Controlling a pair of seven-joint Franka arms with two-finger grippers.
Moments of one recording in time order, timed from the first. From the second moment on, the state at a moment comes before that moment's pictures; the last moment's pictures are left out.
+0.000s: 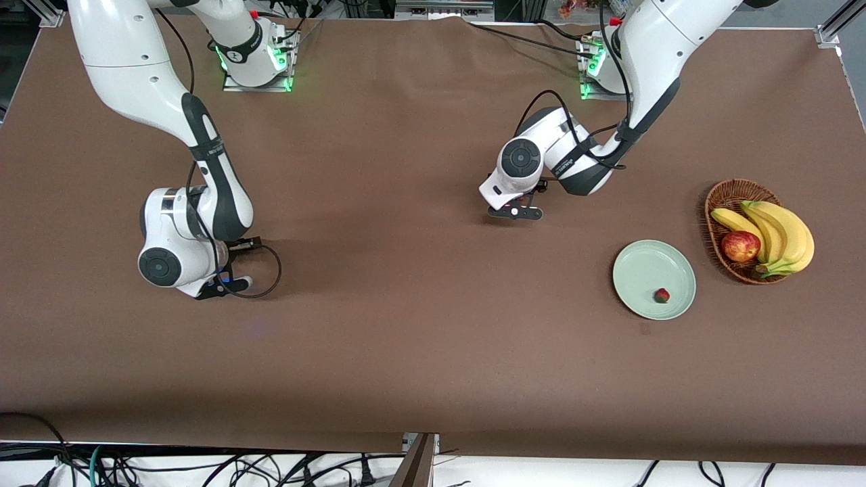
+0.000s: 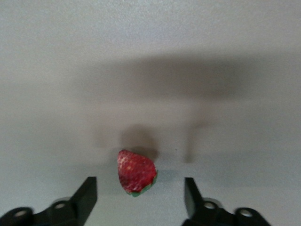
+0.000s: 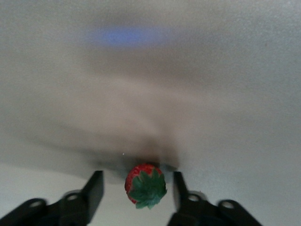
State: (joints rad) left arm -0.01 0.58 -0.65 -2.08 0.32 2.19 -0.78; right arm 0.25 0.68 -0.18 -1.74 0.07 2.00 -0.19
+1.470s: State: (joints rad) left arm 0.11 0.54 -0.63 -1.84 0.33 1.94 -0.51; right arm 0.28 0.70 -0.17 -1.62 0.19 2.03 -0.17
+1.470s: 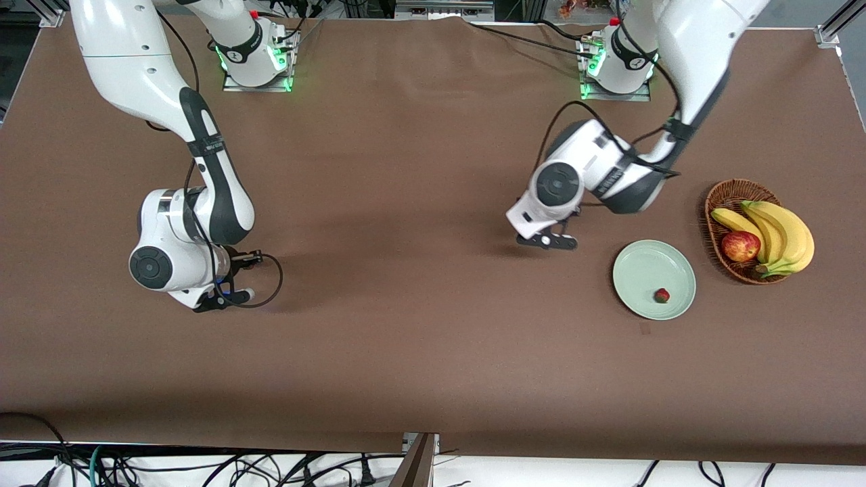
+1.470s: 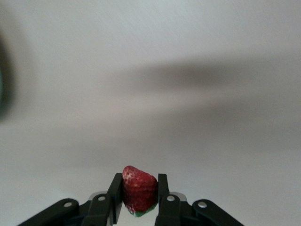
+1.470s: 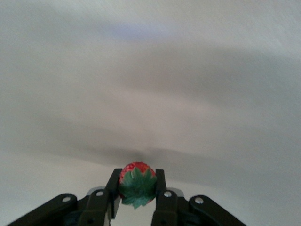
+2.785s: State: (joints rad) left arm 0.36 0.67 -0.52 -1.80 0.61 2.30 -0.10; right arm 0.75 1.03 0.07 -1.15 0.22 2.58 0.85
